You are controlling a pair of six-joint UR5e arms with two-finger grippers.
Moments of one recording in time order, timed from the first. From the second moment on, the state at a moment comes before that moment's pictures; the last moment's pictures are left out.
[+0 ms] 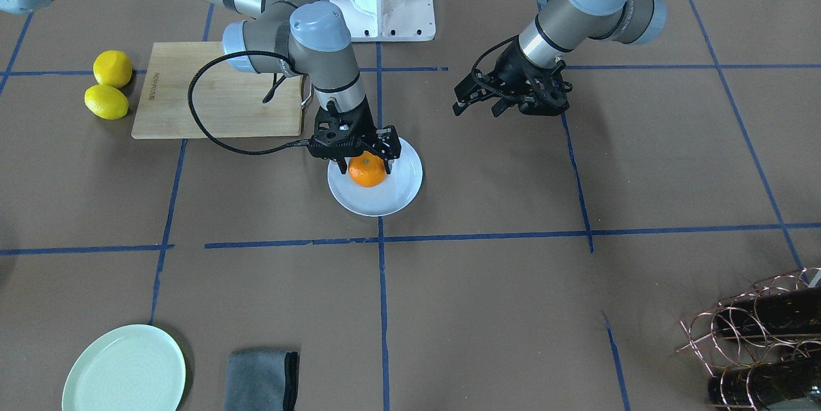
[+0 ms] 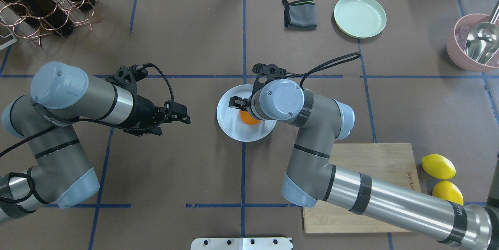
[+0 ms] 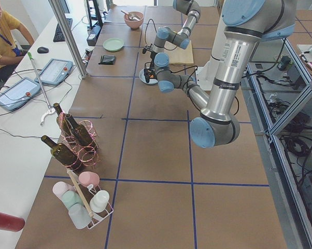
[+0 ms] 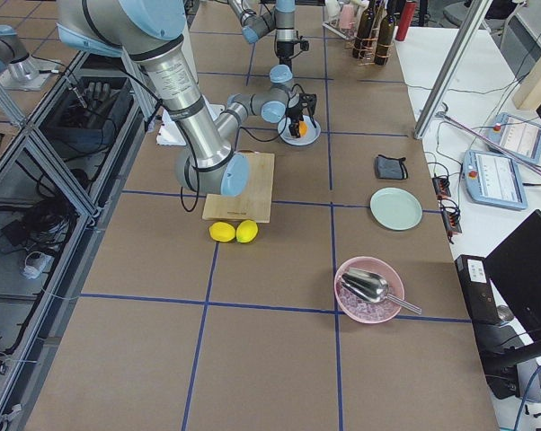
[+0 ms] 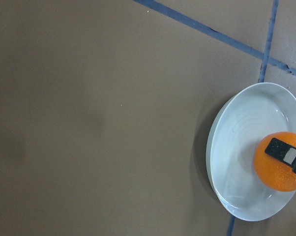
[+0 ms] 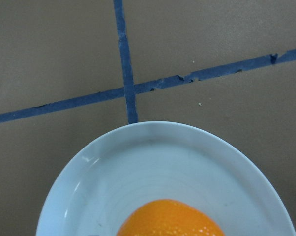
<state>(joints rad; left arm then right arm) -0.60 -1.88 -1.82 -2.18 -2.07 -1.55 0.45 -0.88 1.49 -1.20 1.64 1.46</state>
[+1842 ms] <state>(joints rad) -1.43 -1.40 -1.79 -1.90 -2.34 -0.03 1.46 -1.58 1.88 -1.72 2.35 -0.01</state>
